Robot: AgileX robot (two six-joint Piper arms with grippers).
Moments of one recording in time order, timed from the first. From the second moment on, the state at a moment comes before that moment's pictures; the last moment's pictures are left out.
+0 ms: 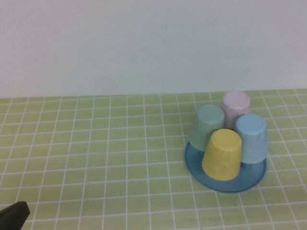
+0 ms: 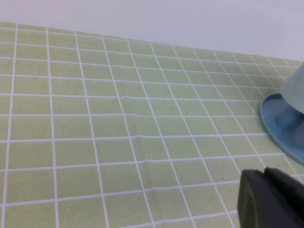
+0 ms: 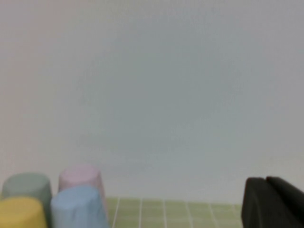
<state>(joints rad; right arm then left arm) 0.03 -0.01 -0.03 1.20 0.01 -1.23 -0.03 0.35 -0.26 -0.83 0.49 0.58</state>
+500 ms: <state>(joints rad) 0.03 -0.01 0.03 -0.03 0.40 -0.01 -0.03 0.35 -0.26 -0.83 0.49 0.58</state>
